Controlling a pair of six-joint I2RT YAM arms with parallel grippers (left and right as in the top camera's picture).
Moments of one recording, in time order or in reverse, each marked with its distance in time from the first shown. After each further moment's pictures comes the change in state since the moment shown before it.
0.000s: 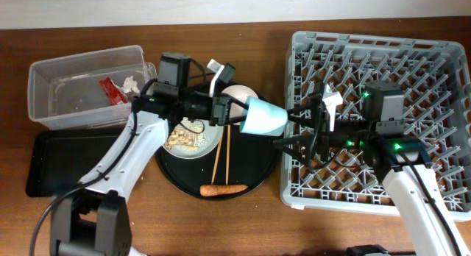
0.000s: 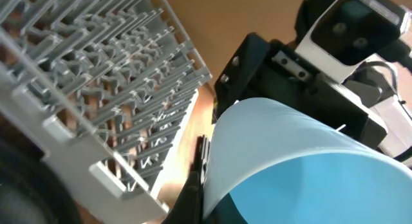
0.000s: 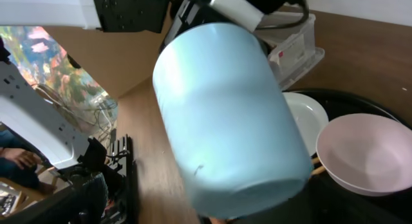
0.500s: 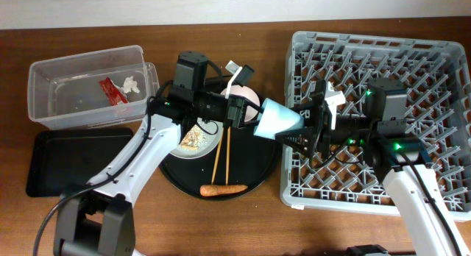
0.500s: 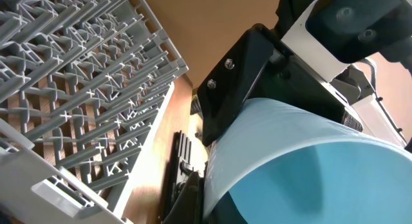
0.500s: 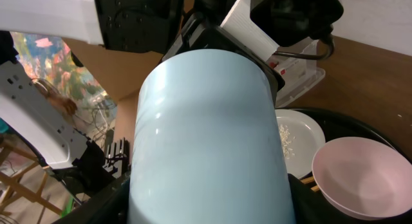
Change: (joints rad) left arm -0.090 0.000 0.000 0.129 0.022 -0.159; right arm 0.000 0.000 0.000 0.073 -0.030 -0.006
